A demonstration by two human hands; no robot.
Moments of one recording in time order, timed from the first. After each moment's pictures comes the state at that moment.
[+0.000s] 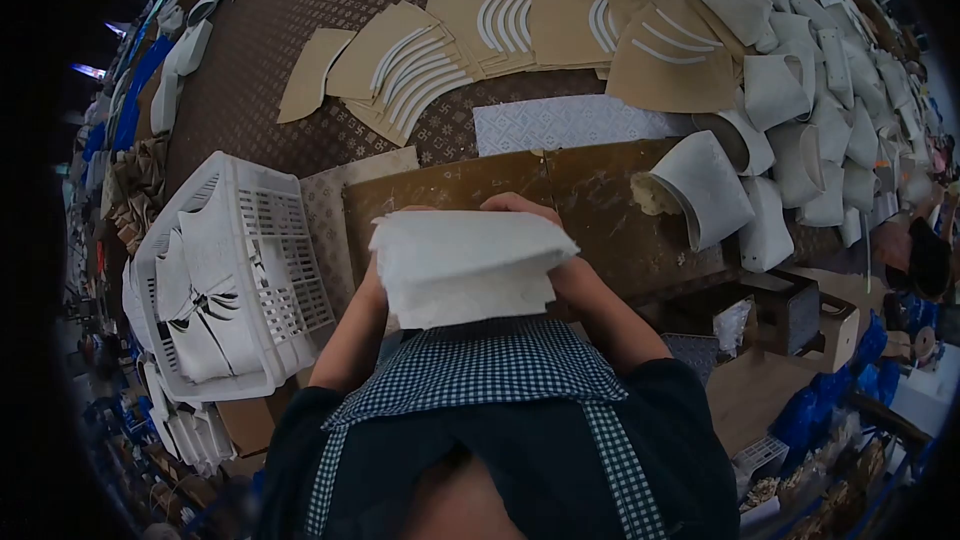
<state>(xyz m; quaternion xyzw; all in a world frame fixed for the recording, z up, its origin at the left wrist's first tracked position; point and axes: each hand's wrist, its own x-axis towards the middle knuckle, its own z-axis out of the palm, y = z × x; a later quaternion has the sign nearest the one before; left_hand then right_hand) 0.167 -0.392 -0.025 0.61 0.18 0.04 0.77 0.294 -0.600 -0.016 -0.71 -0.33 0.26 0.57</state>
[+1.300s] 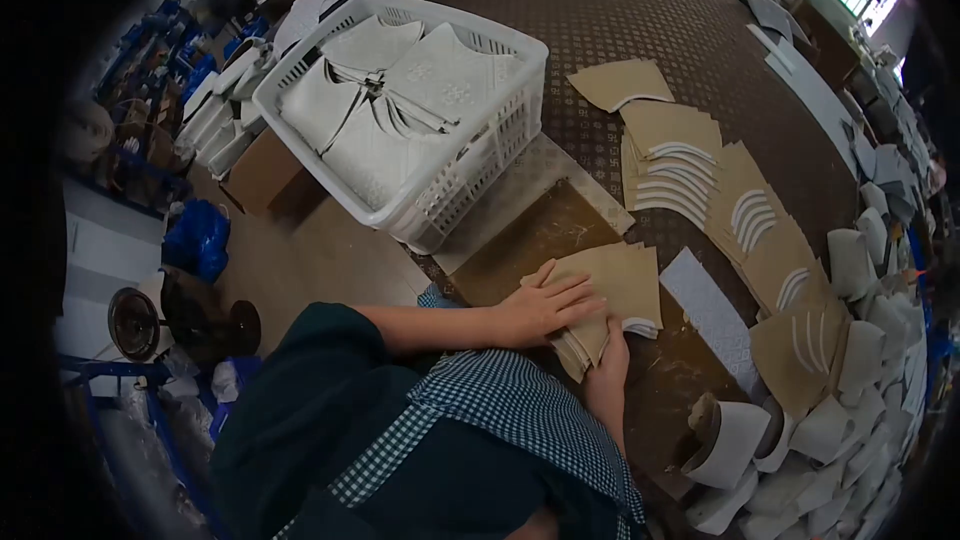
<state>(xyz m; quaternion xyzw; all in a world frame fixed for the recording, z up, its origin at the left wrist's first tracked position) 0.088 -0.444 0.017 0.97 0.08 0.06 0.21 0.227 -0.576 0.037 -0.61 -0.36 0.51 0.50</state>
